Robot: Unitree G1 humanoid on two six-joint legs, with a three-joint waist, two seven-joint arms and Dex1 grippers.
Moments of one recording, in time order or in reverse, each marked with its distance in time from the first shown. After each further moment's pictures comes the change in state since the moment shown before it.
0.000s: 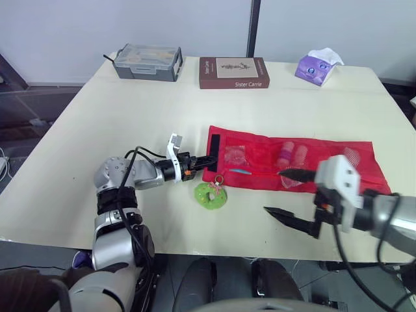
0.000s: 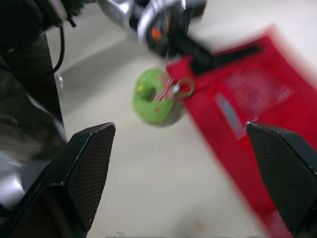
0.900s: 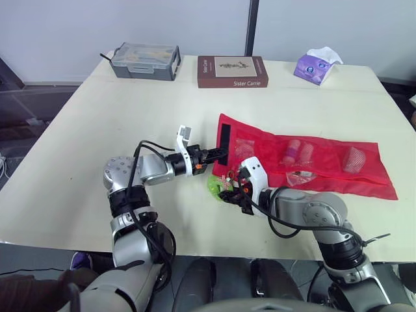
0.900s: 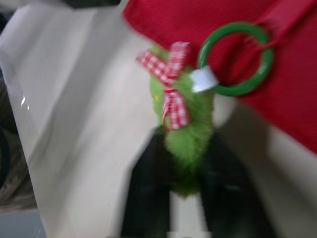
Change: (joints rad) left arm -0.016 -0.141 0.136 -0.200 -0.151 0.105 0.300; right arm -0.205 0.560 0.162 0.460 -0.153 0.231 -0.278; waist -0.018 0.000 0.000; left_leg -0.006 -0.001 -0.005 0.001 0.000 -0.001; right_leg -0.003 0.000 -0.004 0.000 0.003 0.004
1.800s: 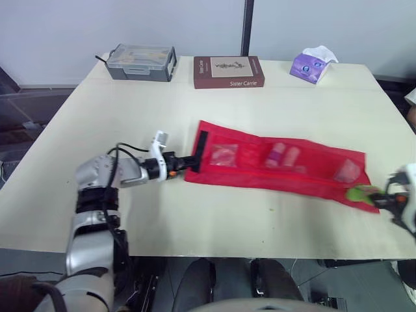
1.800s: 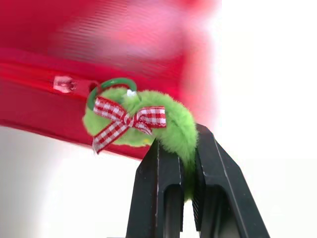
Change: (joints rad) left arm 0.038 0.423 -0.356 0.265 0.232 -0.350 -0.432; right arm 0.525 -0.661 -0.870 -0.155 -0.042 0.118 0.101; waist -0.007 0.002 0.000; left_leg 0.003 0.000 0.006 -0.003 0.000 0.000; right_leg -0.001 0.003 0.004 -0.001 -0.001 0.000
